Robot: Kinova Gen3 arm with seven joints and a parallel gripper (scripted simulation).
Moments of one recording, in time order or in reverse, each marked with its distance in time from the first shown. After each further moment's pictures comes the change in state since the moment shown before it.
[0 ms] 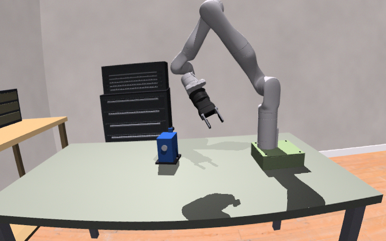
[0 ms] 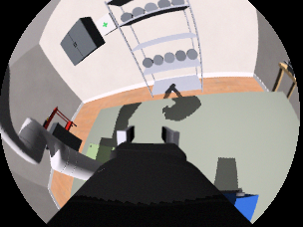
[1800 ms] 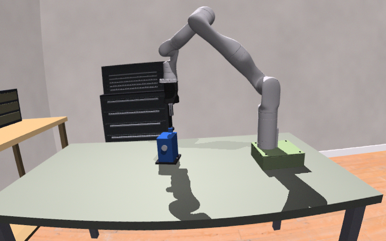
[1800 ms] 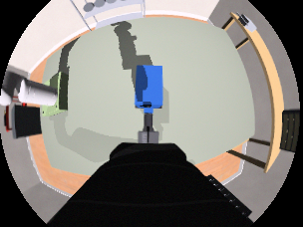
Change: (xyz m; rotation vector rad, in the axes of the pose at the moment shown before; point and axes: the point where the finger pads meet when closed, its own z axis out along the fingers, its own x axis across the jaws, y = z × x) arm 0.133 0.235 -0.245 -0.597 0.472 0.207
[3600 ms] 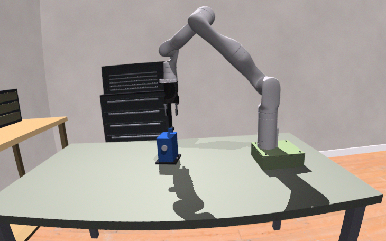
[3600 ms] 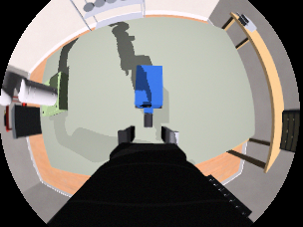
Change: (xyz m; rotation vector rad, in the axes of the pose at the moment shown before) arm 0.000 0.000 0.000 0.000 0.000 0.000
